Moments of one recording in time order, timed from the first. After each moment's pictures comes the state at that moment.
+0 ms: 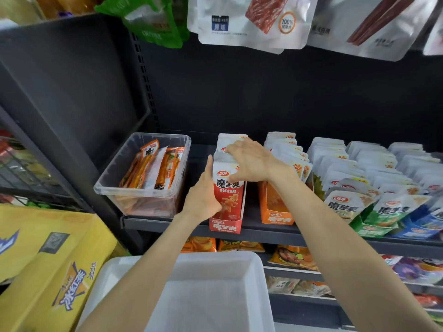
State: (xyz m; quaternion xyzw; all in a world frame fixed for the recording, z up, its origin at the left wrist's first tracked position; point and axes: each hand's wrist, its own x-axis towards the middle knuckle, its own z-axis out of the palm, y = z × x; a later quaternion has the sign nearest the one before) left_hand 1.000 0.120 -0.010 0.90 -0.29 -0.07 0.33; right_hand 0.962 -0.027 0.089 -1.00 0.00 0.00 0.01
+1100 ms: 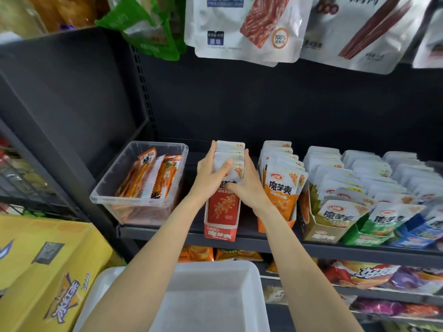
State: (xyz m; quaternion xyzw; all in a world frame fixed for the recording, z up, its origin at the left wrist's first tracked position) left_hand 1.021 0.085 0.032 0.74 -0.24 -0.15 0.61; right_hand 0.952 -0.014 0.023 -0.84 0.16 -0.15 0.49
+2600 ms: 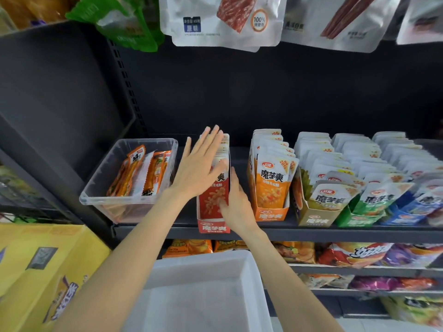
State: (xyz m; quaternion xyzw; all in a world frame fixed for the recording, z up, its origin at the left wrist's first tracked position) left_hand 1.029 0.094 0.040 0.87 -0.45 0.13 0.18; right_hand 0.915 0.021 -0.014 -0.87 0.20 -0.15 0.42
